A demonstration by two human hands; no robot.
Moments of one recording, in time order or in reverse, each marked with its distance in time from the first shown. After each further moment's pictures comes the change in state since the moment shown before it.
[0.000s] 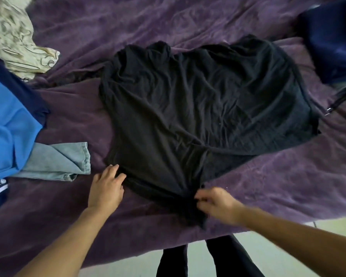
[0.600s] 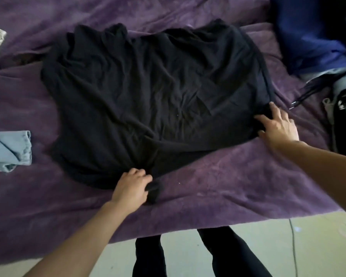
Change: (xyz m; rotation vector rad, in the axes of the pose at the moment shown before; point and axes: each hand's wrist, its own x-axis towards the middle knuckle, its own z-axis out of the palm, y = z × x) left_hand 0.016 0.205 0.009 -0.097 -0.129 0.225; right_hand -0.015 0.232 -0.244 -0.750 0.628 0.359
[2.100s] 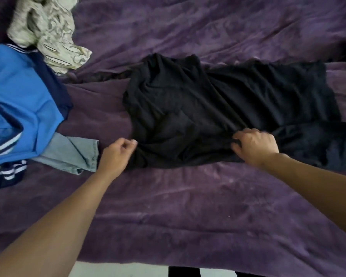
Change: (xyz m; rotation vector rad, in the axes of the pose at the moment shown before) left_hand 0.008 -0.195 -0.083 -0.684 0.442 -0.582; right_hand 0.036 -0.232 -0.061 -0.042 0.002 -0.352
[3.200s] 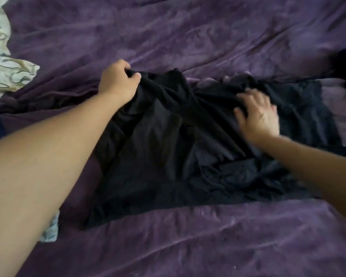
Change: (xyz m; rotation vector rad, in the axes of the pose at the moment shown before) left_hand 0.246 0.167 -0.003 0.021 0.172 0.245; right_hand 0.133 0.035 -0.023 0.266 0.419 0.193
